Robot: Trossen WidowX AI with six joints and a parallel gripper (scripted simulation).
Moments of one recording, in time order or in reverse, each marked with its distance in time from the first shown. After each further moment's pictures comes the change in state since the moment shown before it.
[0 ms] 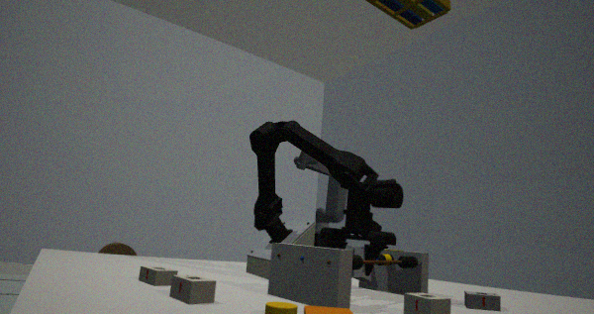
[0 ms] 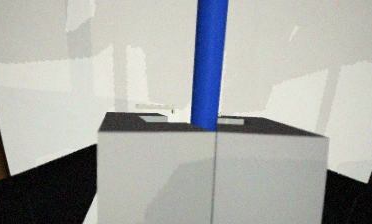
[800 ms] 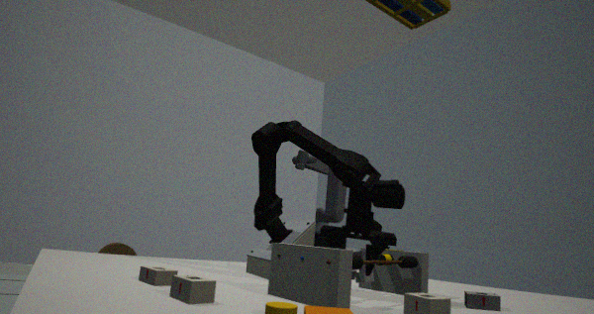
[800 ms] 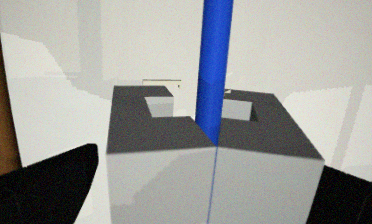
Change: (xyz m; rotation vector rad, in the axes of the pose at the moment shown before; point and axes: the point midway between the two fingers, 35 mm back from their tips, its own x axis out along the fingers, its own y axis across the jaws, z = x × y) arm -0.002 0.001 0.000 -0.011 -0.003 0.039
